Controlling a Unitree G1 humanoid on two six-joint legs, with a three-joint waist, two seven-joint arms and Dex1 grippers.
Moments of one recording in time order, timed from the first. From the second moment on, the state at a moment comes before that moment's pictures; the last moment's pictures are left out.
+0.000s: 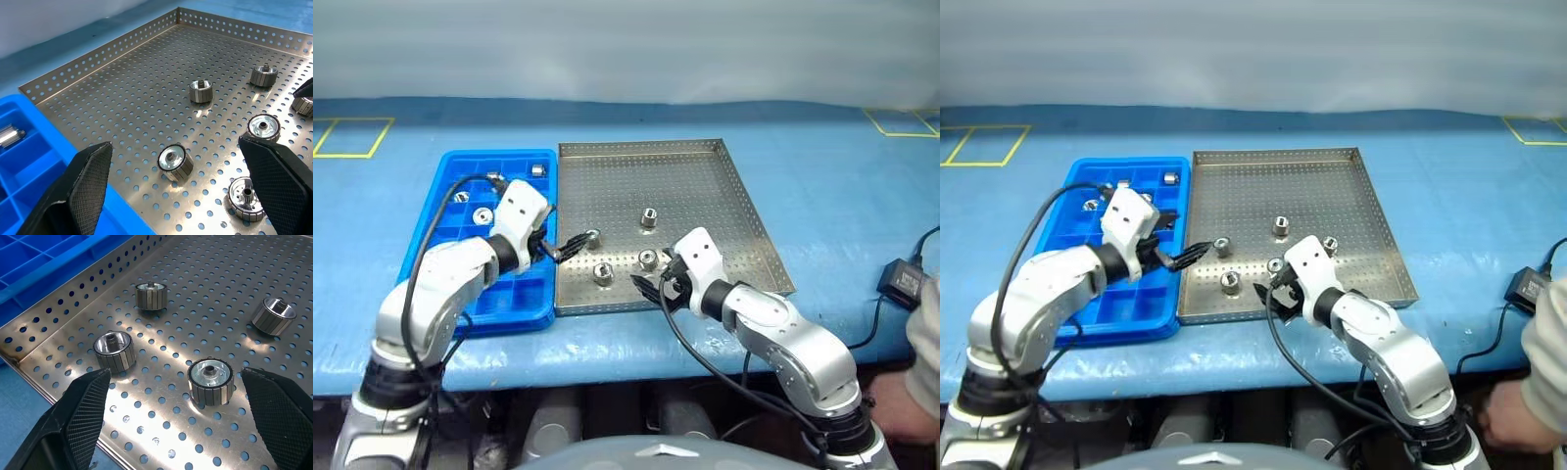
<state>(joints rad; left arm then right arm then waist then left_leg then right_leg) -0.38 0.58 -0.06 -0.43 -0.40 0.95 -0.53 -0.11 -0.38 0.21 -0.67 0.34 0.98 0.29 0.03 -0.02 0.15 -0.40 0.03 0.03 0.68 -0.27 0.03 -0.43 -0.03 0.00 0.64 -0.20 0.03</state>
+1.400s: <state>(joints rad) -0.47 0.34 0.15 -0.18 -0.15 0.83 -0.28 -0.13 -0.31 0.30 -0.65 0.30 0.94 0.28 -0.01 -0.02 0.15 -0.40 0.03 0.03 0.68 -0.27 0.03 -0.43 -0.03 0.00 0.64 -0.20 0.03</state>
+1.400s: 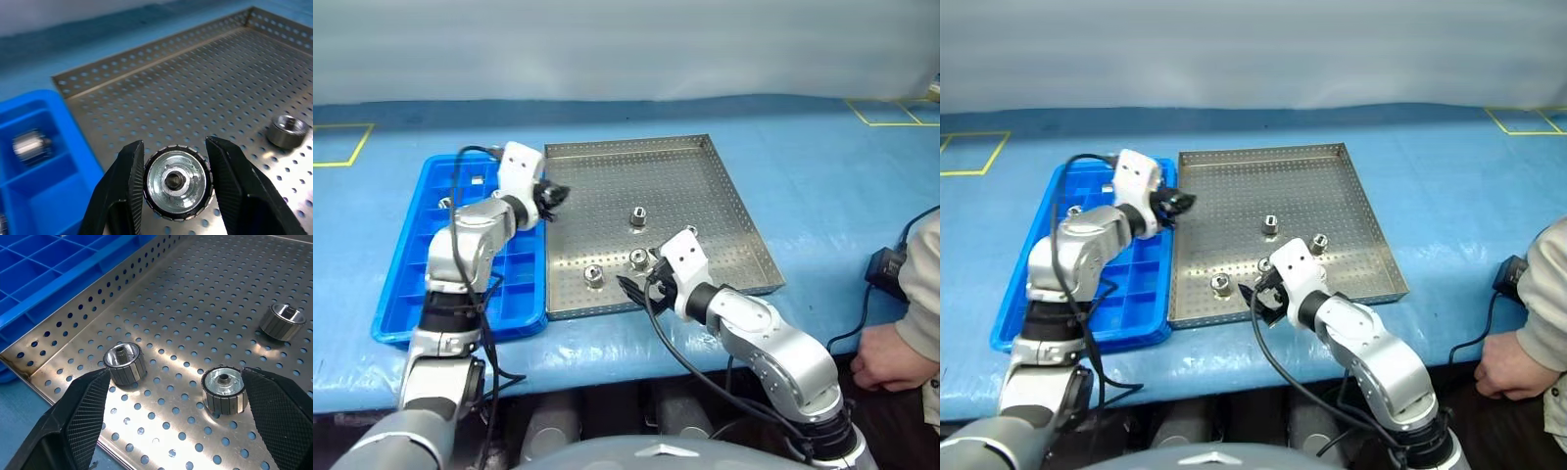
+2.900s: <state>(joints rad) -0.52 0.47 -0.25 -0.18 -0.32 0.93 -0.65 -0.03 -0.39 0.25 -0.69 0.27 0.93 0.30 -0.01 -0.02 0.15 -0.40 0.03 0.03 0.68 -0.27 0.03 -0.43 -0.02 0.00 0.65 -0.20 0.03</state>
